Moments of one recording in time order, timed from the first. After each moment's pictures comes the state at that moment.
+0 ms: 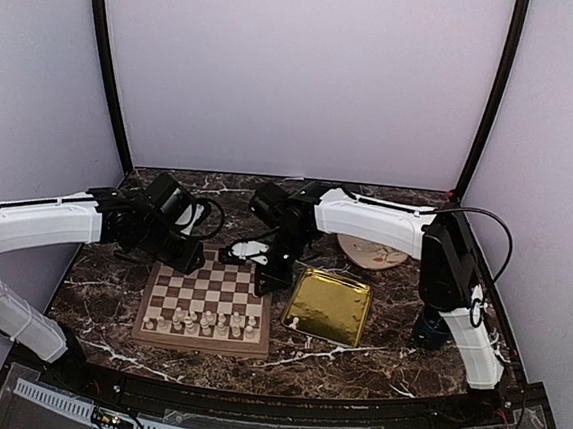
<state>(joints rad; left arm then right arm) -0.69 1.36 0.97 -0.62 -0.10 -0.29 0.95 2.31 2.05 -1.05 -0.36 -0.59</state>
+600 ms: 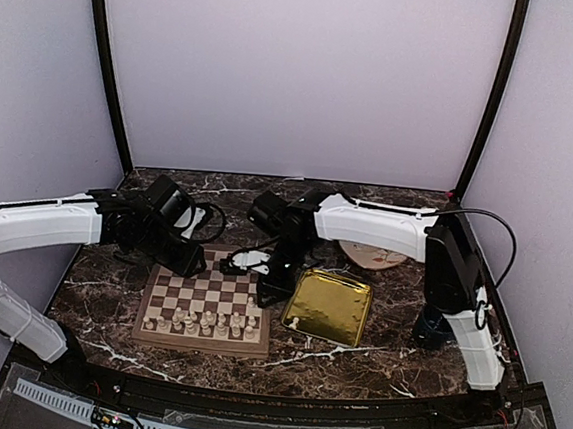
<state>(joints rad) -0.69 1.34 0.95 -0.62 -0.06 -0.27 0.99 2.32 2.02 -1.05 -0.33 -0.58</state>
